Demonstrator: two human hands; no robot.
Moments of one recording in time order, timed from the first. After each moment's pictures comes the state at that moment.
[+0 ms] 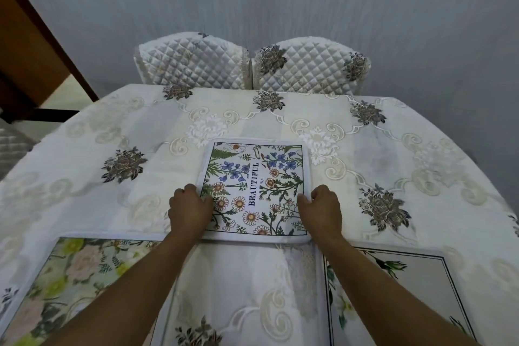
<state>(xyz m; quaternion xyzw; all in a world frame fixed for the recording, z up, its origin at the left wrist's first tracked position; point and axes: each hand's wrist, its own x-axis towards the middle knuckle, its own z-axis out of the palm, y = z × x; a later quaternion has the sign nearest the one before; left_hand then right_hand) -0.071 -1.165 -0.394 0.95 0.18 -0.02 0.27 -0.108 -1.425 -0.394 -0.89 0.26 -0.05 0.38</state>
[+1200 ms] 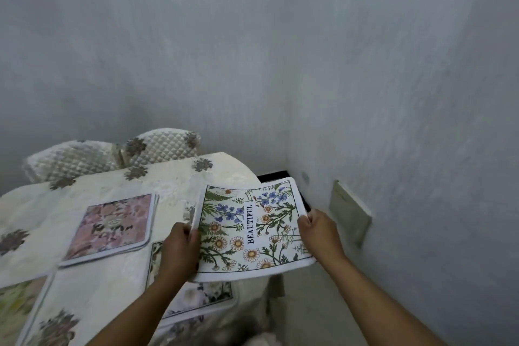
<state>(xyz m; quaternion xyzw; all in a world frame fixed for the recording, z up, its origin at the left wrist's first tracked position) -0.455 -1.530 -0.179 0.91 -0.05 0.05 0.41 -0.567 -1.811 -0.159 -0.85 0.30 -0.19 0.38</state>
